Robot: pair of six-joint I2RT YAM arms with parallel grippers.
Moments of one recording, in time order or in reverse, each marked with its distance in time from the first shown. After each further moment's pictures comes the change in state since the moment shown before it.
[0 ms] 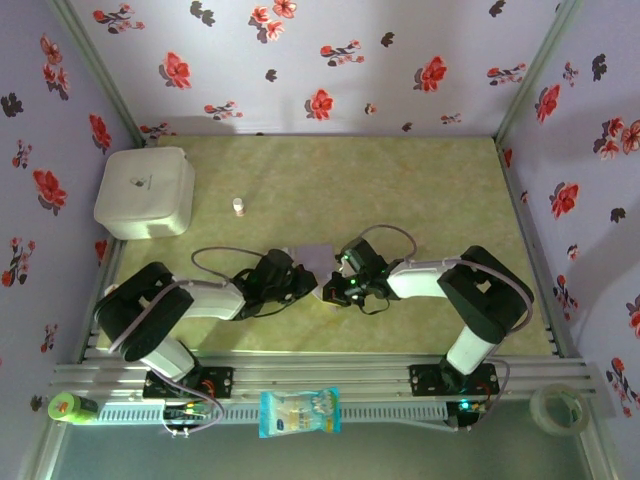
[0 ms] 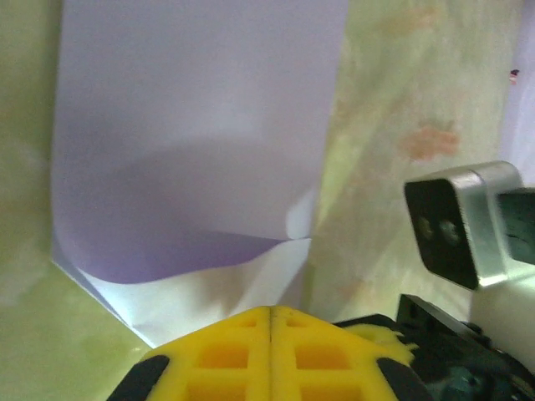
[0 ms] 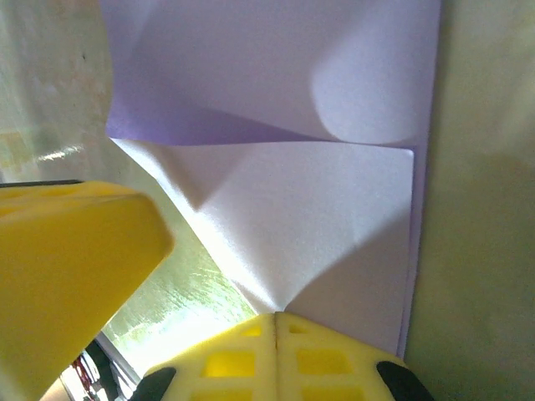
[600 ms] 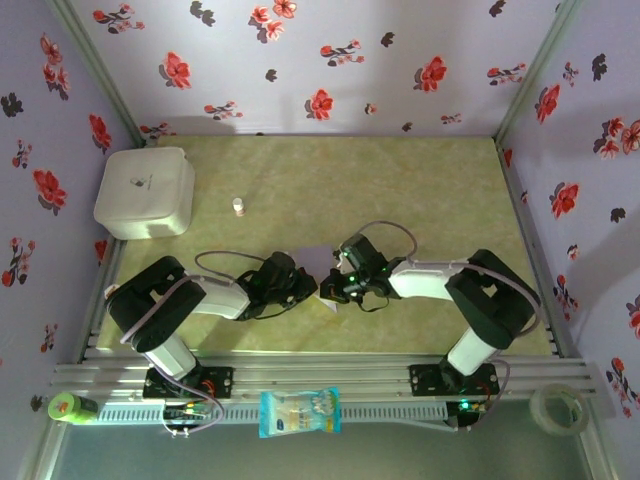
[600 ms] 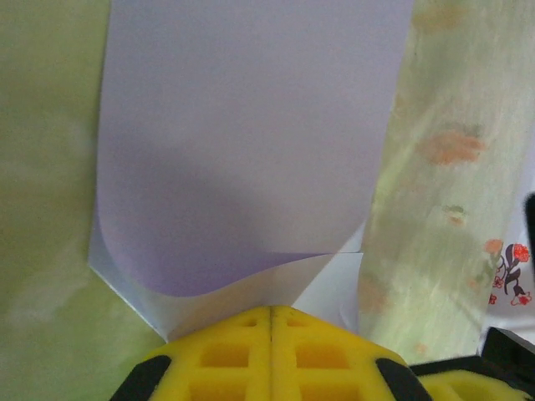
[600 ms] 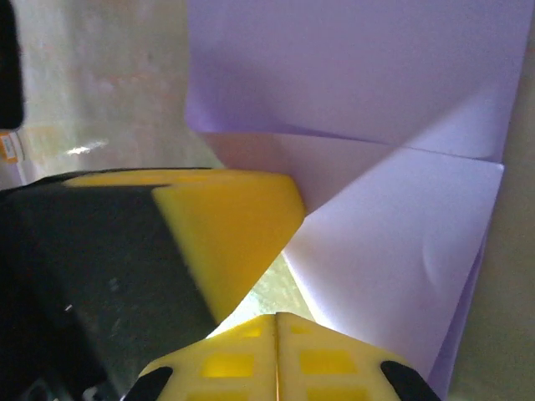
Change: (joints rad) left arm -0.005 0.083 0.000 0.033 -0.011 -0.051; right arm 0.010 -0.036 0.024 -0.018 -0.014 0.009
